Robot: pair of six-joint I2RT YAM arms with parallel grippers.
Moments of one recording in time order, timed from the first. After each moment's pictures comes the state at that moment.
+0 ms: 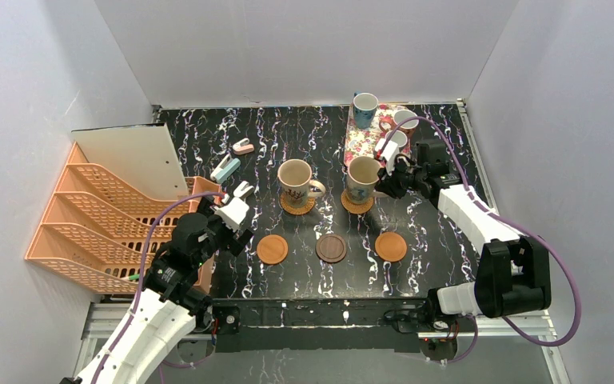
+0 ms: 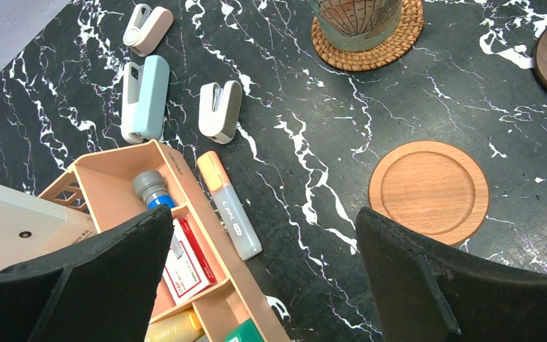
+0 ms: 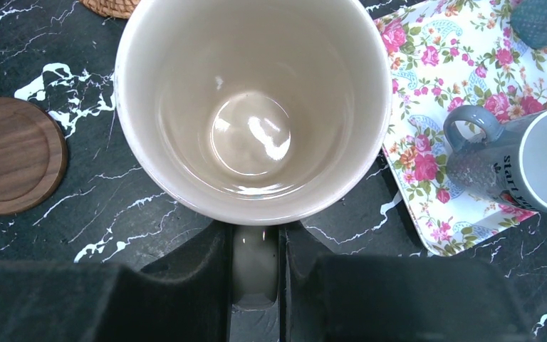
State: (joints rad) left arm -0.46 0.46 0.48 -0.45 -0.01 0.38; right arm 0.20 1.35 0.89 -0.29 -0.60 -0.65
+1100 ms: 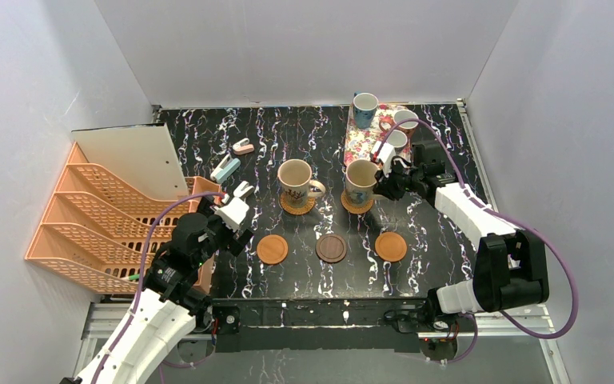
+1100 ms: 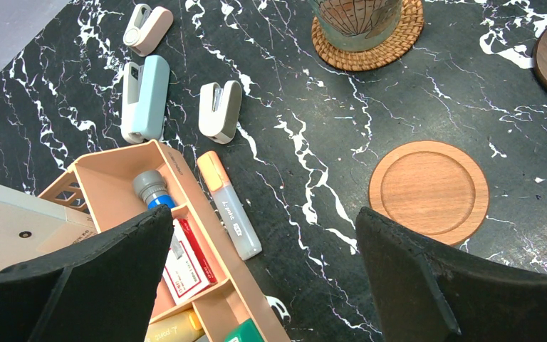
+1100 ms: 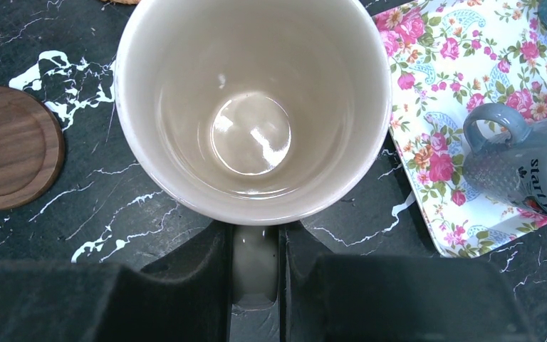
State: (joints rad) left arm -0.46 0.46 0.48 -0.45 -0.01 0.38; right arm 0.21 1.38 0.89 -0.30 -0.59 -0.66
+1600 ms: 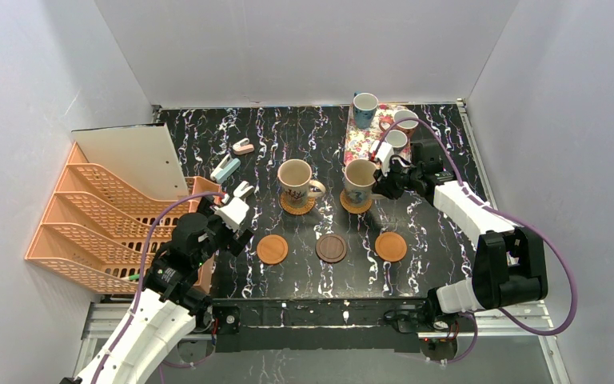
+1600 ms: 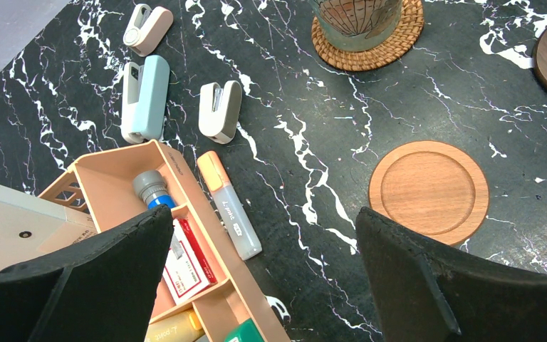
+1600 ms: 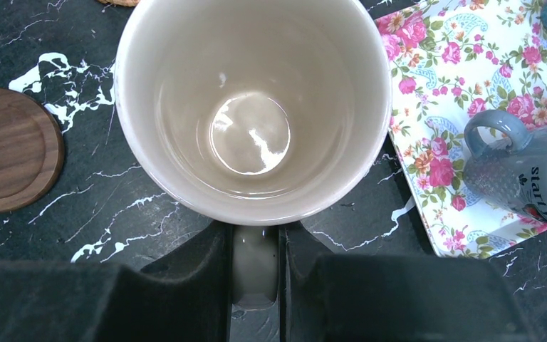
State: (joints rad) left arm -0.46 0.46 0.48 -0.45 -0.01 0.38; right arm 0.22 1.40 0.91 -0.30 -0.59 -0.66
